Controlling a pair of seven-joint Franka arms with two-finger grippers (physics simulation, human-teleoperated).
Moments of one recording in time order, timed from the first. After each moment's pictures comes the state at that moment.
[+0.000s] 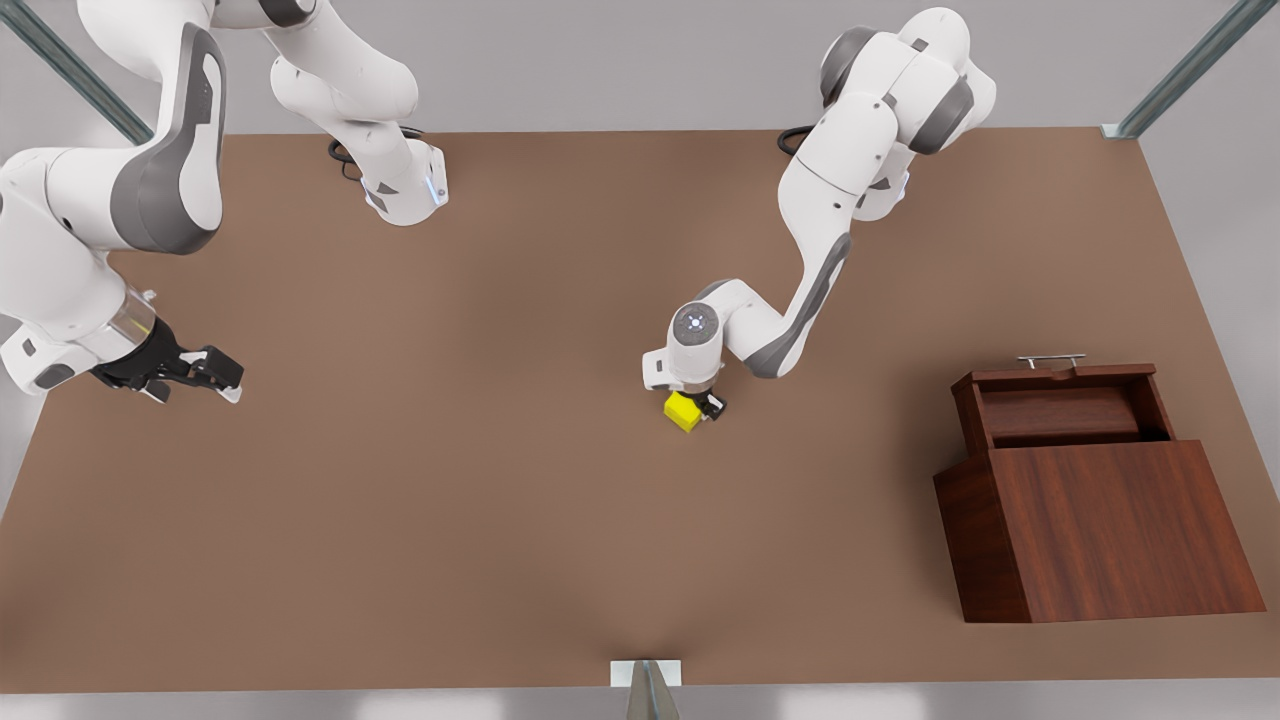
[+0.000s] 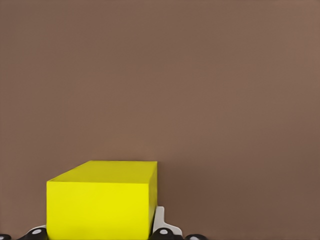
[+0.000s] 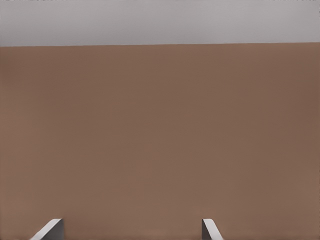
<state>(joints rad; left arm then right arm) -0.61 0.69 -0.11 -1.76 0.23 2.44 -0.13 -0.11 0.15 0.08 -1.48 -0.01 1.75 -0.02</state>
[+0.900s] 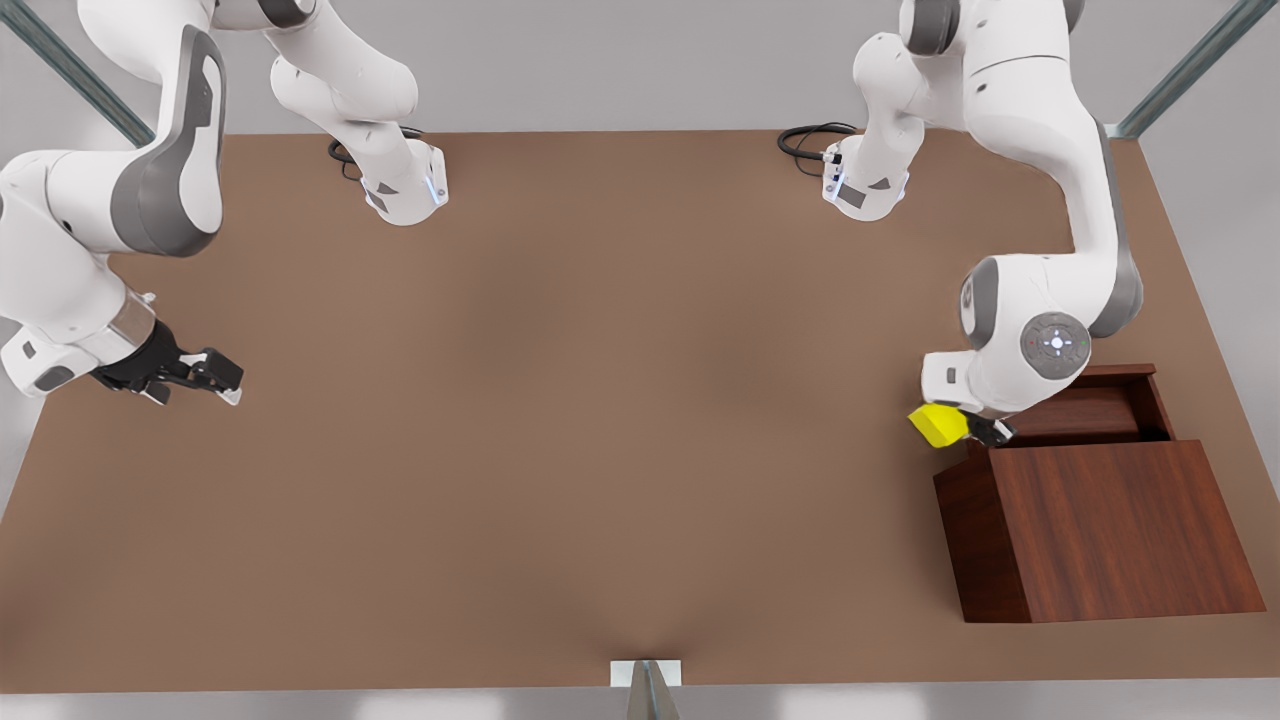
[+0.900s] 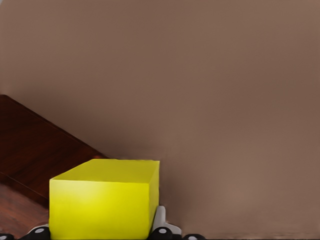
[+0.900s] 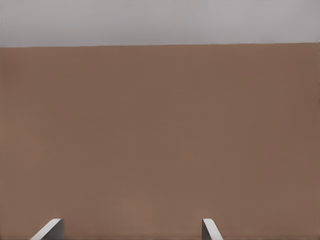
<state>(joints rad) -0.58 0.32 0.58 -1.70 -0.05 1.88 0.98 -0.11 0.15 0.08 -1.47 -0.01 1.75 -0.02</state>
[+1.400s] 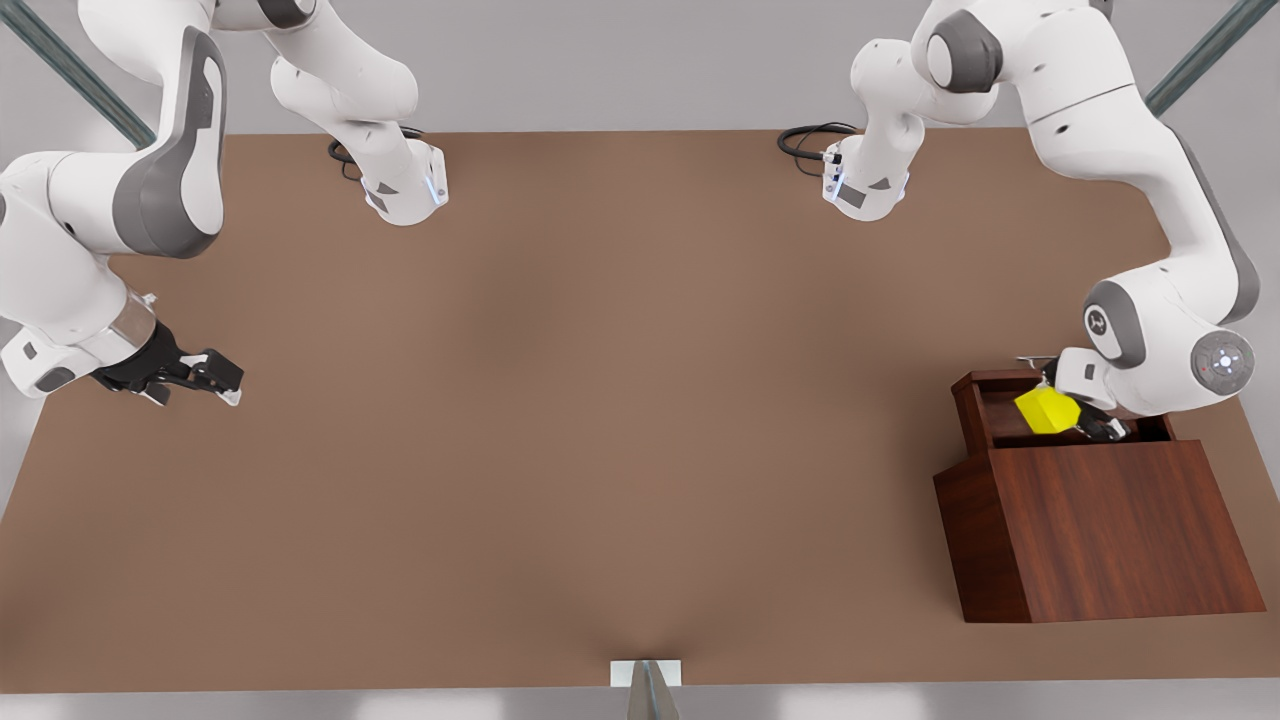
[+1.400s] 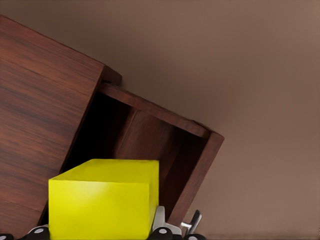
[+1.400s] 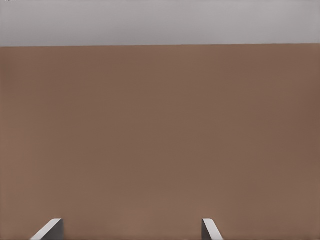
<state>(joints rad) -0.38 0.41 0.67 -1.70 -0.11 1.87 1.42 -0.11 0.15 0.08 -1.48 -0.01 1.76 -0.02</state>
